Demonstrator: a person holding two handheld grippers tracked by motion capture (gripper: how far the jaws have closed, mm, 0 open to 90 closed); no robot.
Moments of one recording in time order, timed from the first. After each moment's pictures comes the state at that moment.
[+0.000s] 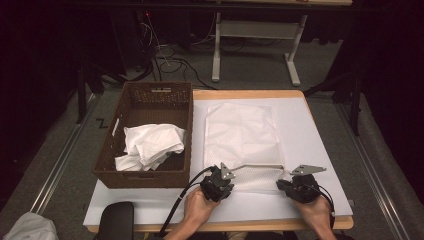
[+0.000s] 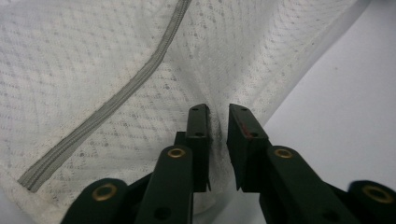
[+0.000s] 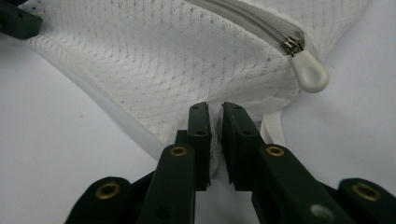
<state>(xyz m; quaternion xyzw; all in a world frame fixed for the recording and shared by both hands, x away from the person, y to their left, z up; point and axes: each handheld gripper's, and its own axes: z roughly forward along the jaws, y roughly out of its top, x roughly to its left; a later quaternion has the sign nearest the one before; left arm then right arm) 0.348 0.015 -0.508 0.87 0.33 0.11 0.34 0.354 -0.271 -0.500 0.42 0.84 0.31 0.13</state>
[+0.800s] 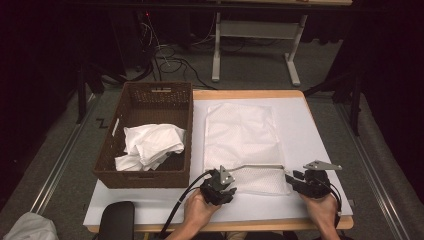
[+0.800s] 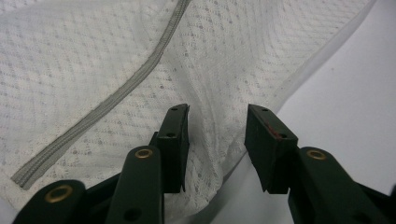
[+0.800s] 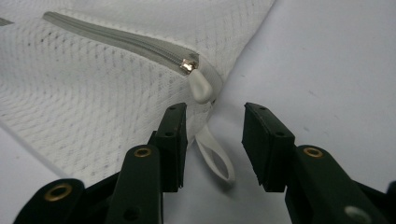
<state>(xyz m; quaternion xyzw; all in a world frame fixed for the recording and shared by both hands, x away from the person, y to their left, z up) 0.341 0.017 -0.513 0.86 0.34 0.12 0.36 0.363 -0.298 -0.495 0.49 0.79 0.33 0.18</state>
